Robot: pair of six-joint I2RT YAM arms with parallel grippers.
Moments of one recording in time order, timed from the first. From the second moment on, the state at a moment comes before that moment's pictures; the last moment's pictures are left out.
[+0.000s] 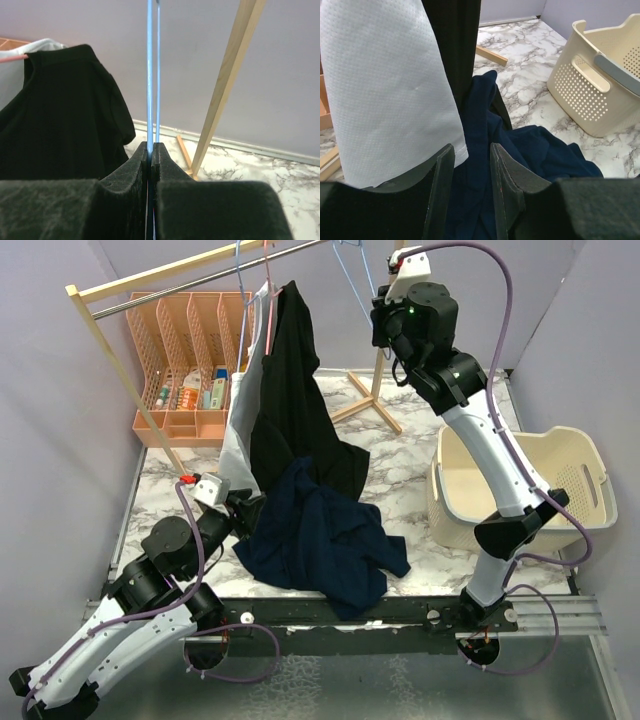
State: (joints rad) left arm -0.84 0.33 0.65 -0.39 -0.28 -0.20; right arm 0.60 1.81 2.25 -0.47 0.35 0.00
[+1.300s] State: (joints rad) left arm -0.84 0.31 0.65 -0.41 -0.31 -0.22; right arm 0.78 1.07 0.74 -0.33 -0.41 0.28
